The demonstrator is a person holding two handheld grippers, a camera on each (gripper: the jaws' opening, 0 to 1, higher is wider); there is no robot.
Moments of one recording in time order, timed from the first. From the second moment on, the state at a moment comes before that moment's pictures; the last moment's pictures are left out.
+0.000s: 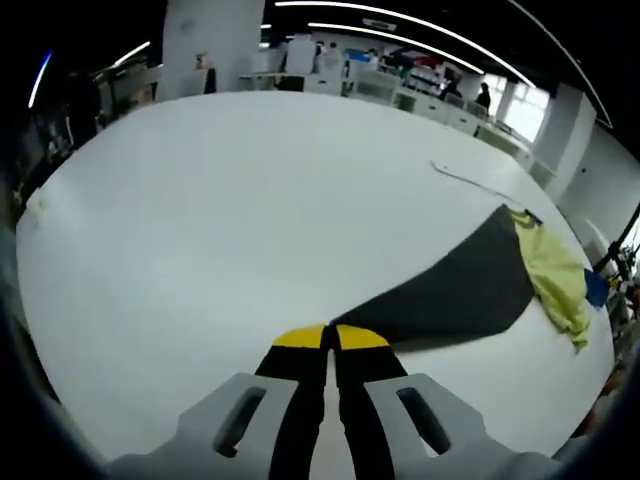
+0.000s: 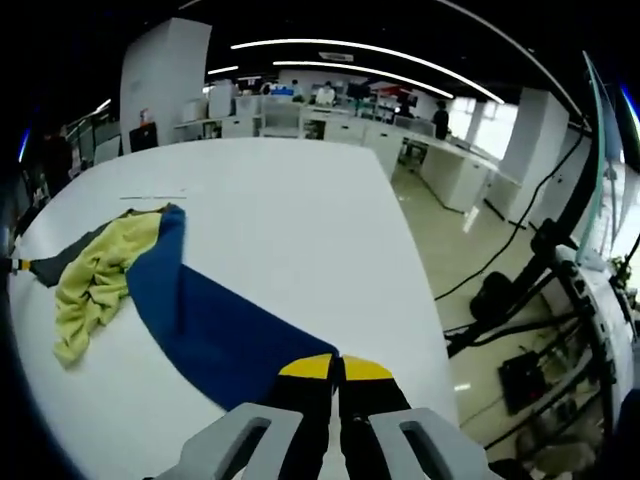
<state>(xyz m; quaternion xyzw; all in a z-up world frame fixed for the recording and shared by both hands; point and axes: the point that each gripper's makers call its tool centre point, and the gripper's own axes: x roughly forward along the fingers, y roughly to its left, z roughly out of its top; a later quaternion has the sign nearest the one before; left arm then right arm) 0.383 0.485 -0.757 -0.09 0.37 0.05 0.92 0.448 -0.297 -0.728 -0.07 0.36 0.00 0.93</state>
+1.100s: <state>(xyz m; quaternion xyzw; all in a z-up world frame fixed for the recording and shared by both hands) 0.385 0.506 -0.754 -0.08 0.38 0.07 0.92 0.433 -0.334 -0.747 -0.04 0.38 -0.04 0.92</state>
